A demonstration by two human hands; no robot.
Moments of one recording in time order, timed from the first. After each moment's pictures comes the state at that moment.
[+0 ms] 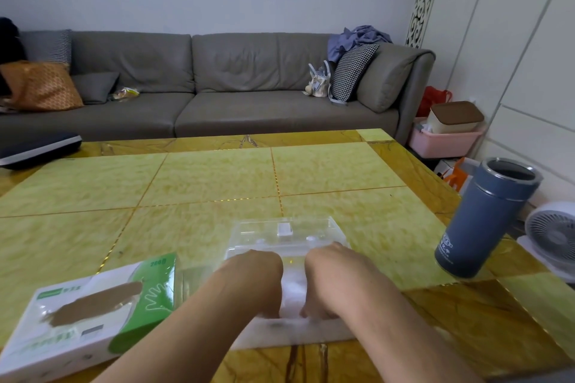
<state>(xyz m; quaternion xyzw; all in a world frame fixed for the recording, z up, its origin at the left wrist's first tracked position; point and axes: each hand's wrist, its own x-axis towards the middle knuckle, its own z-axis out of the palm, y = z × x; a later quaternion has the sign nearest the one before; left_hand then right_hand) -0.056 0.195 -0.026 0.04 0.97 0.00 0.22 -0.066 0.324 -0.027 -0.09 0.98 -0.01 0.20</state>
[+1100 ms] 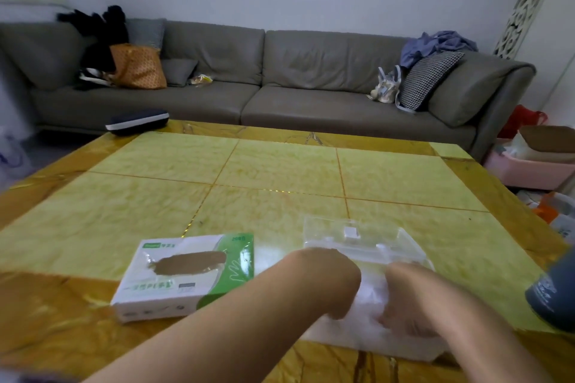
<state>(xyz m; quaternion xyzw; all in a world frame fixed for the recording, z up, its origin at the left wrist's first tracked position) -0.040 0.175 -0.006 0.17 0.96 -0.04 0.22 -0.082 0.316 -0.044 -0.06 0.95 0.06 0.29</state>
